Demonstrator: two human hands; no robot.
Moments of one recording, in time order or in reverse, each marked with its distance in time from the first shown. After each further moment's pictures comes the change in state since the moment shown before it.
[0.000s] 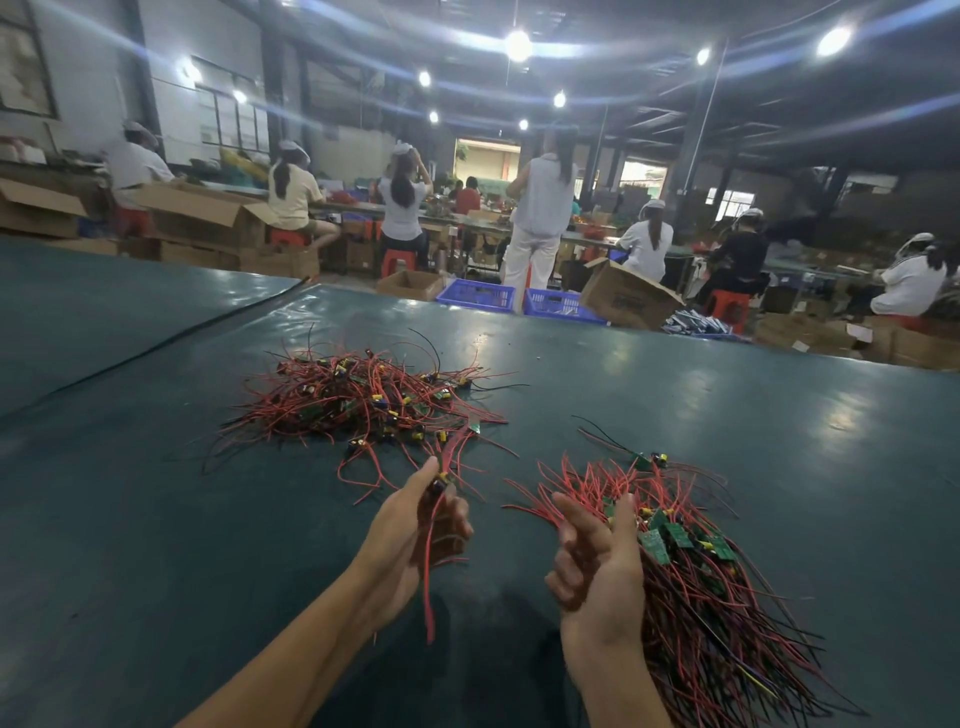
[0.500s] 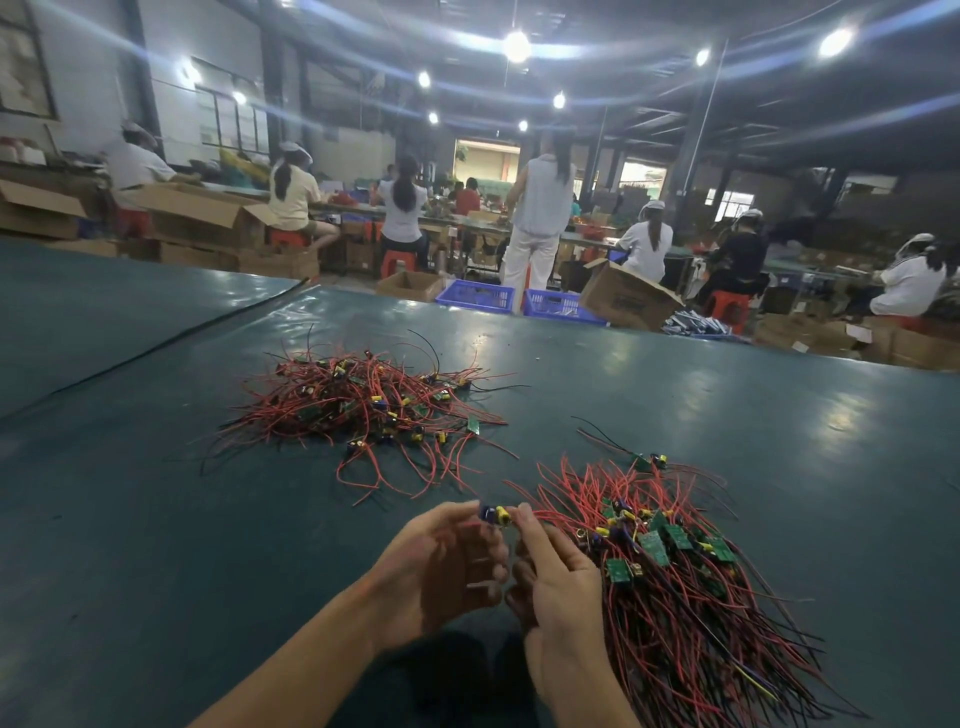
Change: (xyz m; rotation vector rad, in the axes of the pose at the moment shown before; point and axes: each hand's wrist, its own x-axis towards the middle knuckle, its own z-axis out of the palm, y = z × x) left_hand -0.011 -0.010 0.004 -0.039 -0.336 -0.287; right_hand -0.016 0.018 0.022 -0.155 -0.008 0.078
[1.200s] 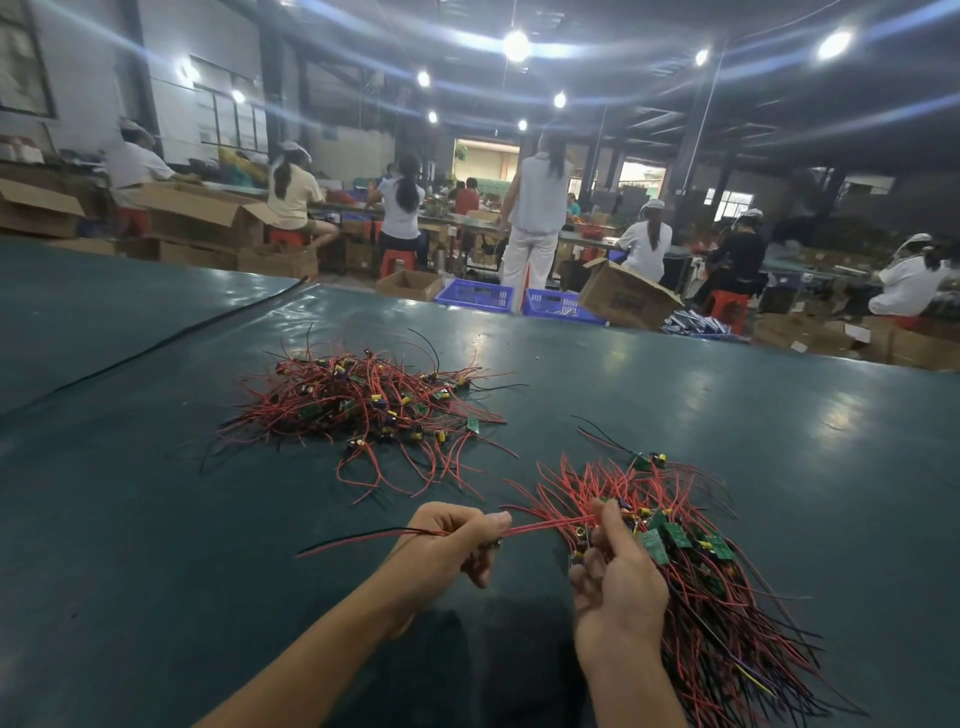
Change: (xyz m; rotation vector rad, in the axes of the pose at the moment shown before) left_hand 0.001 -0.005 0.008 0.566 0.143 0.468; right_hand 0.017 -0.025 -0.025 0.237 0.330 -0.045
